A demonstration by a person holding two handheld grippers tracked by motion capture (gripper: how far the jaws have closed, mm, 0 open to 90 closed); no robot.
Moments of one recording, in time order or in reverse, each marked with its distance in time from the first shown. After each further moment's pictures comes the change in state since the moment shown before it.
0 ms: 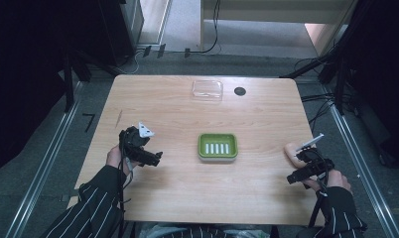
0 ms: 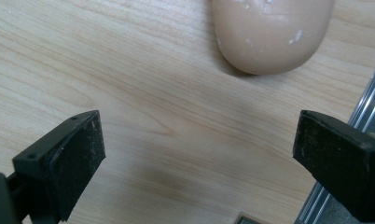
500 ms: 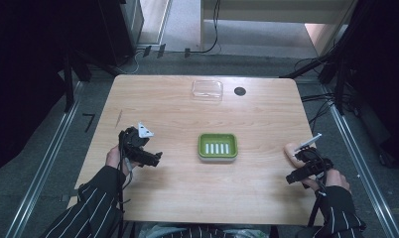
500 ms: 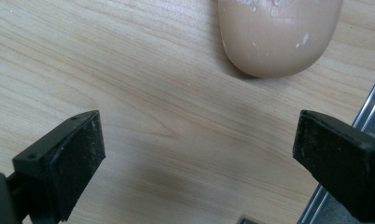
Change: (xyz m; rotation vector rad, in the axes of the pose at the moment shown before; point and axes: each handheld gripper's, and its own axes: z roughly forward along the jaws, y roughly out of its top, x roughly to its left) left arm 0.001 -0.002 0.000 -0.004 -0.004 -0.007; right arm 0.003 0.003 0.000 0.008 -0.004 -0.005
